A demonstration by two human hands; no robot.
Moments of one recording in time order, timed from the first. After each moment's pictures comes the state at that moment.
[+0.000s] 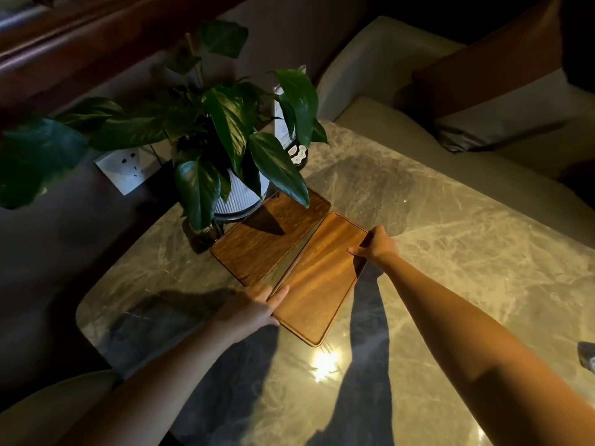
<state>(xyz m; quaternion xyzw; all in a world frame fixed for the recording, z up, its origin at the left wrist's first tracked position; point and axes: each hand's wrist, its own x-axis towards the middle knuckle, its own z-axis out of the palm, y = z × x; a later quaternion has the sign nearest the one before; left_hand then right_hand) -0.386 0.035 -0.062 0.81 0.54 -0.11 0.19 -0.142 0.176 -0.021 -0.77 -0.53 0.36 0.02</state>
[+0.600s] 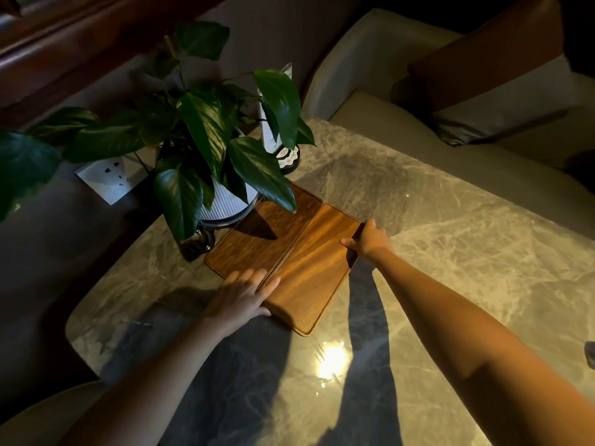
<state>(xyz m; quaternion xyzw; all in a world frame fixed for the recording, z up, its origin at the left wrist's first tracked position) -0.389 0.059 -0.031 0.85 0.52 -0.10 0.03 -0.144 0.192 -0.022 -0.76 -0.57 0.33 -0.02</state>
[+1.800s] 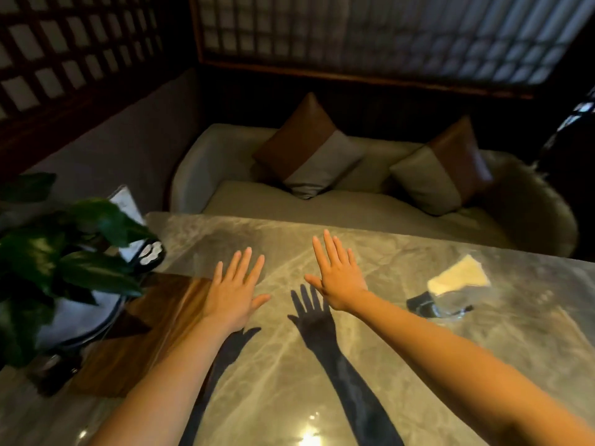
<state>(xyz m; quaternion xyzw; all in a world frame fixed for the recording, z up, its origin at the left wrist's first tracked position) -0.187 0.117 0.077 0.86 0.50 -0.04 0.02 0.023 0.073 0.102 -0.72 -0.69 0.06 -0.01</state>
